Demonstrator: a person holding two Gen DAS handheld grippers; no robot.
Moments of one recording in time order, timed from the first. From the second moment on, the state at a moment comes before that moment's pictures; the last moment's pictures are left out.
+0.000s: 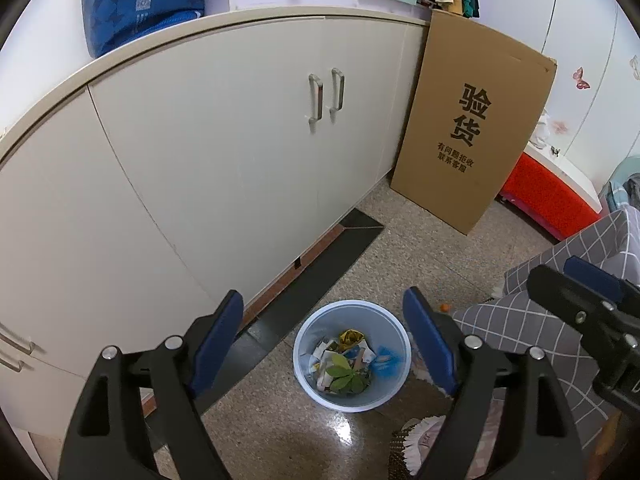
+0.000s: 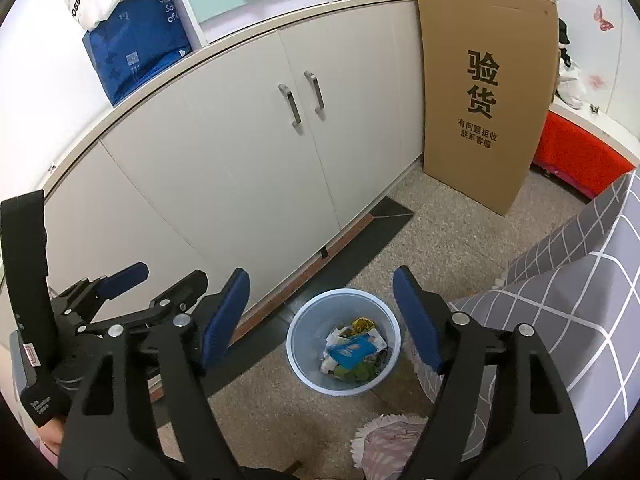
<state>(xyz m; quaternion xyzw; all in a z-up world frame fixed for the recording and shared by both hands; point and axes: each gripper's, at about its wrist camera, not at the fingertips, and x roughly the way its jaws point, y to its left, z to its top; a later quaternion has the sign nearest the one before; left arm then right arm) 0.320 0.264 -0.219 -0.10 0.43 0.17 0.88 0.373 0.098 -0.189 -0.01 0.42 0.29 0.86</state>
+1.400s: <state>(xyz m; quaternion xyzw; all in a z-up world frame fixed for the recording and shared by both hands) 0.486 -0.209 -0.133 0.00 0.39 -0.23 0.89 0.373 -0.412 -0.150 0.32 0.33 -0.07 0.89</state>
